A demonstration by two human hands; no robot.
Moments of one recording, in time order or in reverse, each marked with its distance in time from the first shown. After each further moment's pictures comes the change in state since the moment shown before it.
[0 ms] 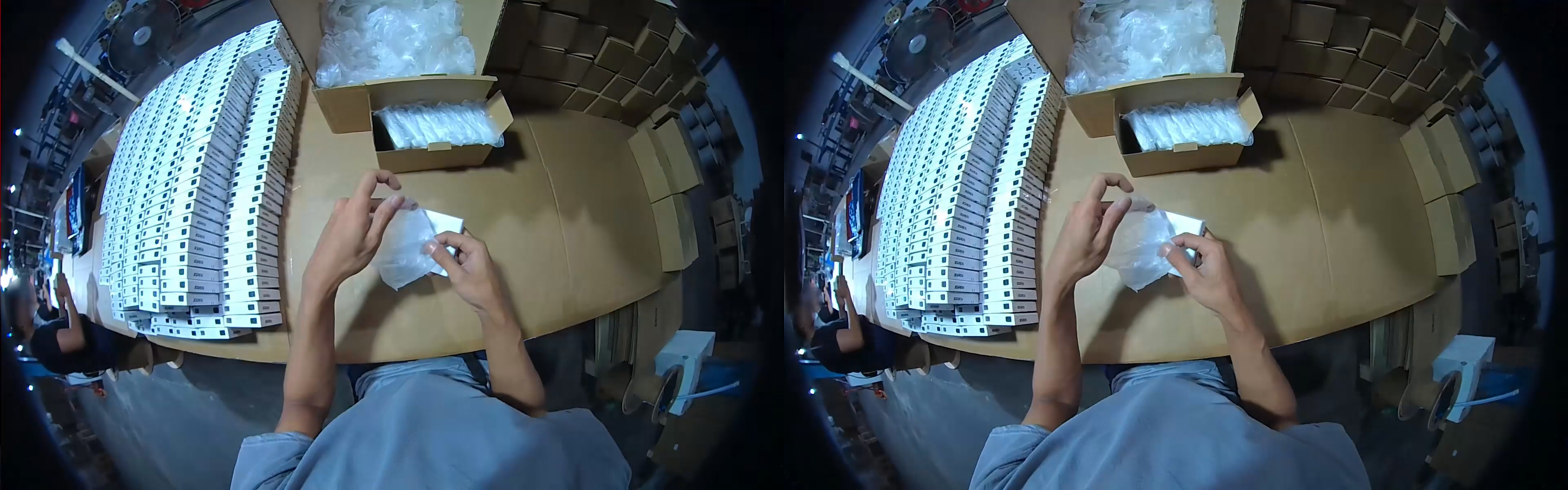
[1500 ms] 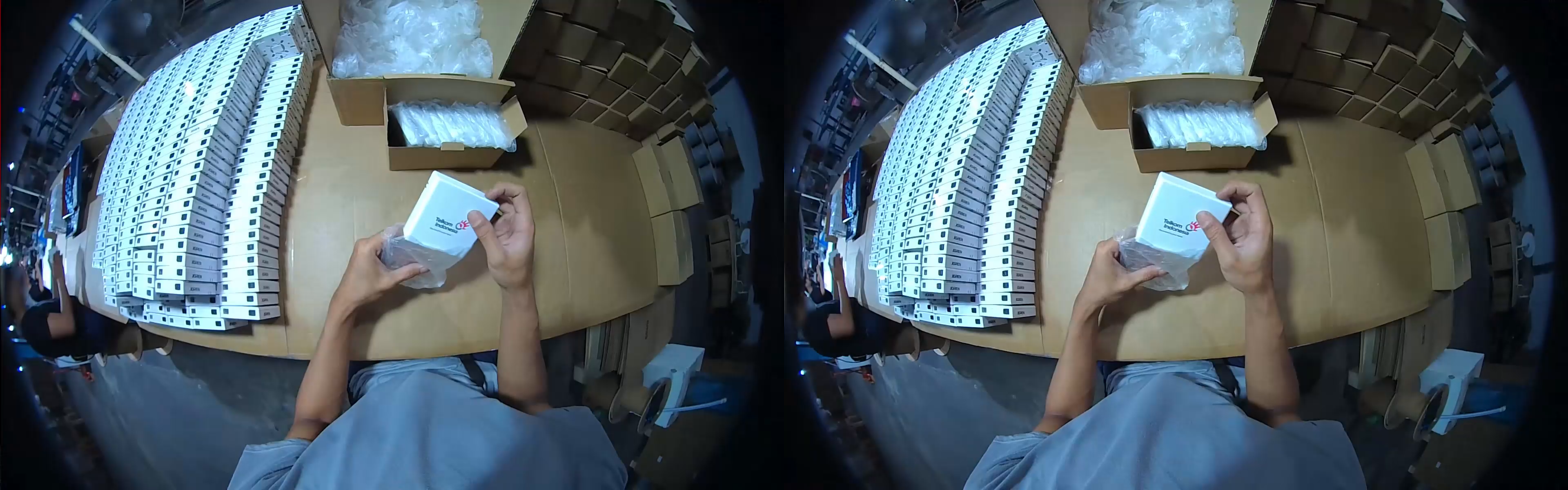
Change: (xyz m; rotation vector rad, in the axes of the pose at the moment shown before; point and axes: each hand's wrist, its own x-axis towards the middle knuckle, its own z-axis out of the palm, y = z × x) left_hand -0.056 -0.050 0.037 -0.286 -0.033 -0.161; right_hand 0.027 -0.051 -0.018 0.100 0.055 -0.383
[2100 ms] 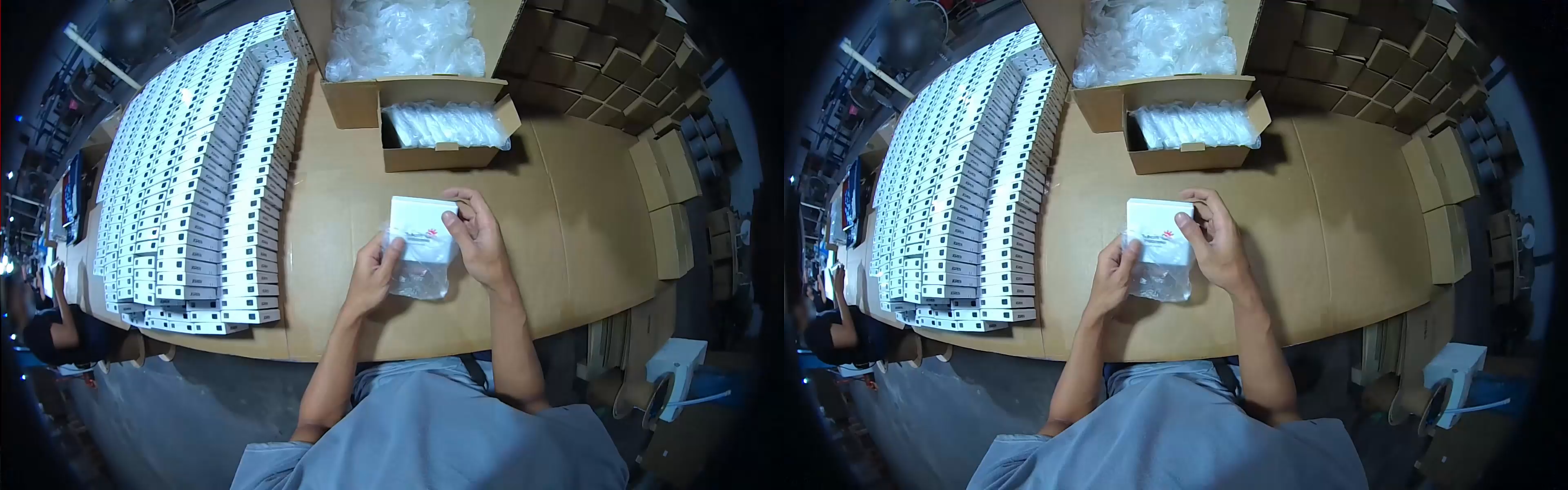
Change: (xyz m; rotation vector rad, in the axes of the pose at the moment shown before) left_hand -0.009 -0.022 0.017 -0.353 0.106 -0.135; right_hand -0.003 0.023 0.007 -0.020 -0.115 0.285
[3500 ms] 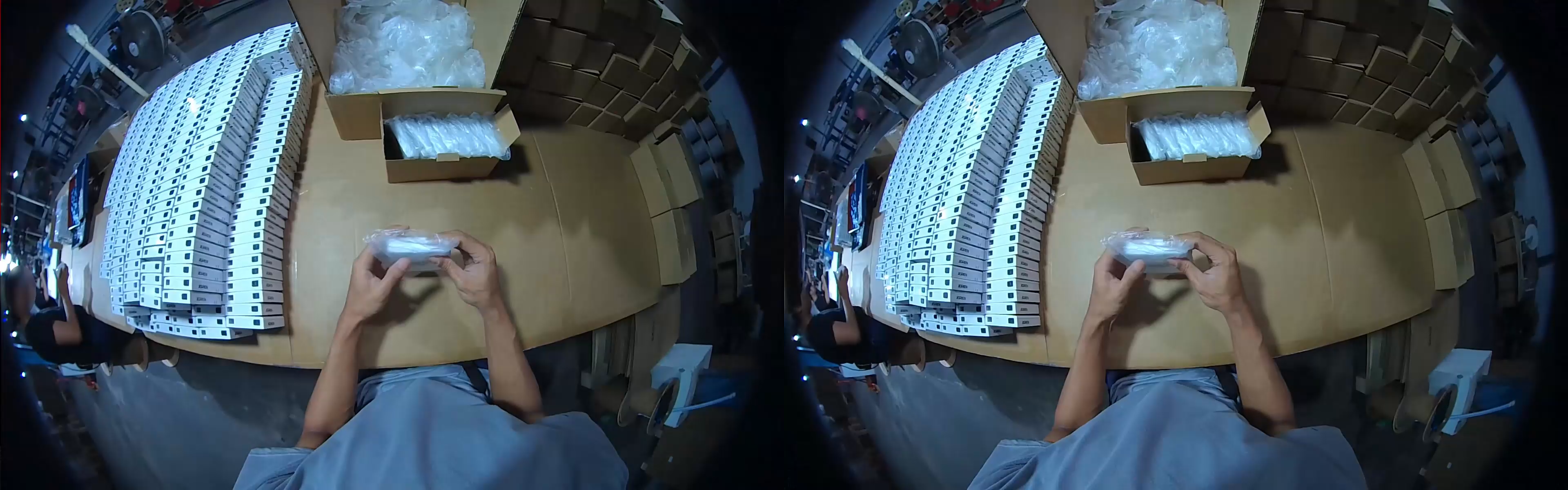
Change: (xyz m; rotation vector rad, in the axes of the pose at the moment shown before) left_hand -0.003 0.010 0.002 0.042 0.049 0.200; right_hand -0.021 0.036 -0.002 -0.270 0.029 -0.246
